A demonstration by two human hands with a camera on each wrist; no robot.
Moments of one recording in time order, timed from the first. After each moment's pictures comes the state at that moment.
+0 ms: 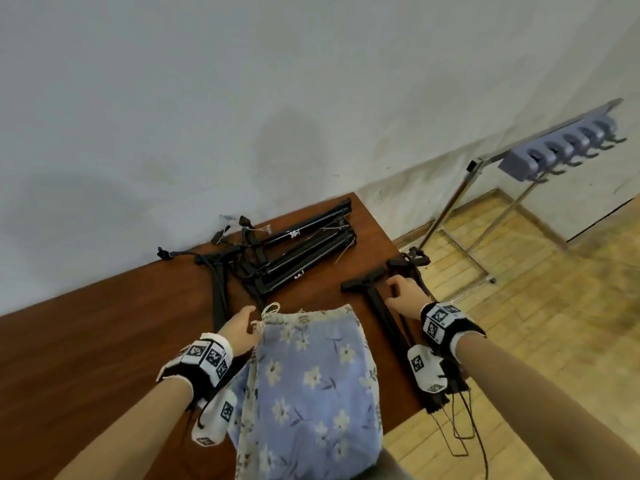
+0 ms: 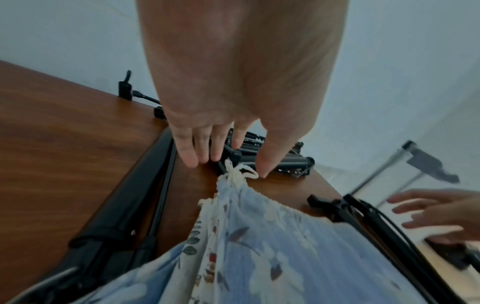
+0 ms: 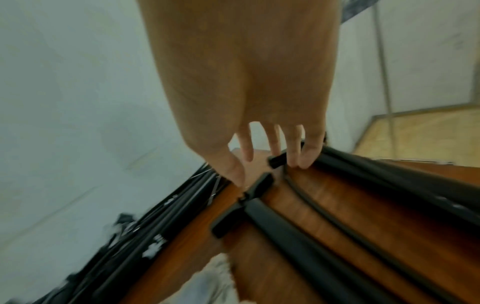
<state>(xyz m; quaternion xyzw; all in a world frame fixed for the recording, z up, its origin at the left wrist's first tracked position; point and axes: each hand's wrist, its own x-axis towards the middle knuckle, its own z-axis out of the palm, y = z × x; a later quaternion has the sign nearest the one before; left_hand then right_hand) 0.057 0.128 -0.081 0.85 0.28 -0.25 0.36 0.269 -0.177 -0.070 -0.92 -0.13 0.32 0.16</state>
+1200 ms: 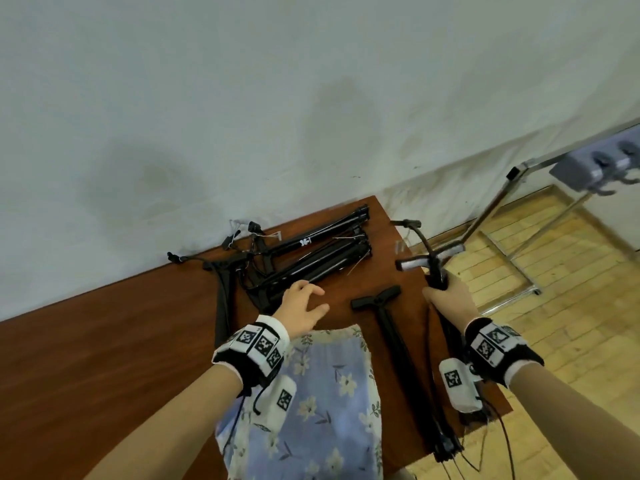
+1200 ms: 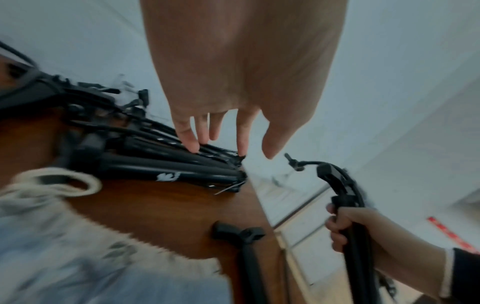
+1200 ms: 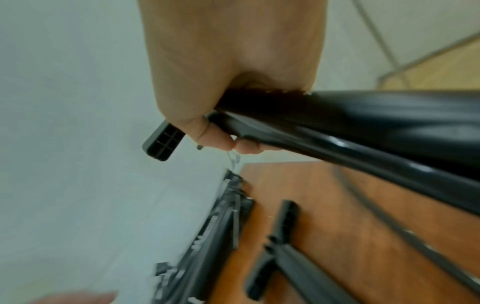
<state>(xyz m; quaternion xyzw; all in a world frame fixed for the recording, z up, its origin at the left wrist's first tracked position) 0.164 0.057 -0.039 0.87 0.22 -0.16 0.40 0.325 -0.197 -0.048 -0.88 -0.02 0.23 0.41</state>
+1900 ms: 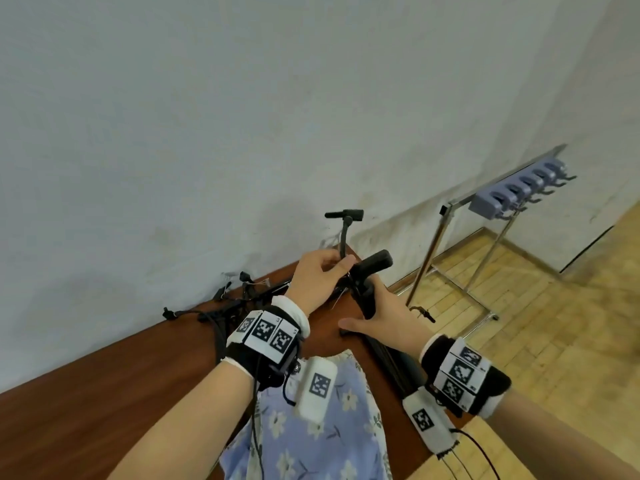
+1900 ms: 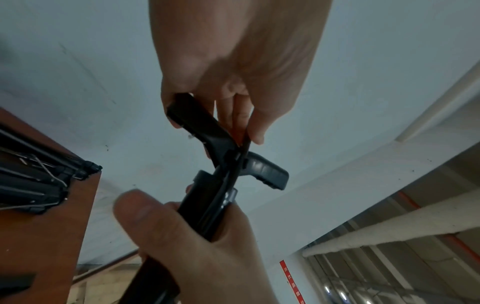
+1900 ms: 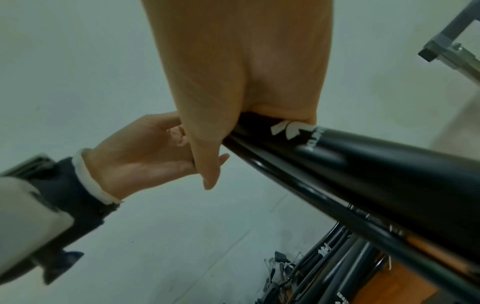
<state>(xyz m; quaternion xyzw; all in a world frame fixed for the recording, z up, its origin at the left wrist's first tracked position) 0.159 0.017 0.126 0.81 0.08 0.09 0.57 0.190 -0.144 0.079 -0.85 -0.27 0.18 0.43</state>
